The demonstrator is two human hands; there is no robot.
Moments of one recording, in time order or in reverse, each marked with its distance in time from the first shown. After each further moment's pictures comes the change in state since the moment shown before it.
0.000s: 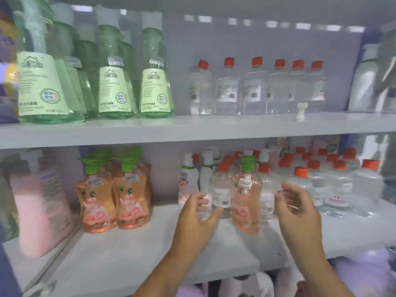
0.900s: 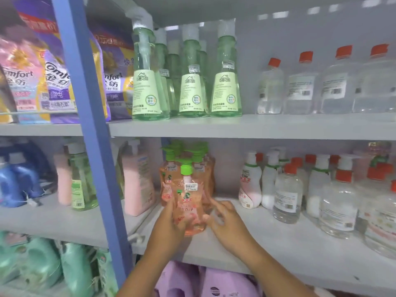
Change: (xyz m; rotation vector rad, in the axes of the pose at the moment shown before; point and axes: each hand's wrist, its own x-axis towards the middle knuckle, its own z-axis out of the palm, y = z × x) left_hand -0.061 -0.041 -0.163 0.245 0.315 -0.188; right_hand -0.097 -0.002 0.194 0.000 -1.016 -0.079
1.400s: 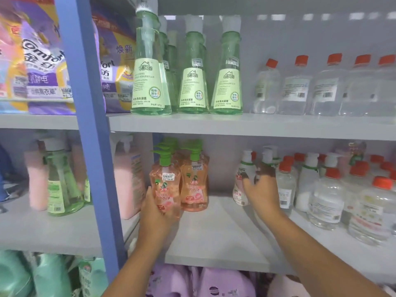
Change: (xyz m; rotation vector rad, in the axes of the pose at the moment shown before) left_hand 0.037 -0.017 -0.017 -0.120 0.177 0.069; right_hand 0.051 -0.005 -0.075 -0.281 0.683 0.150
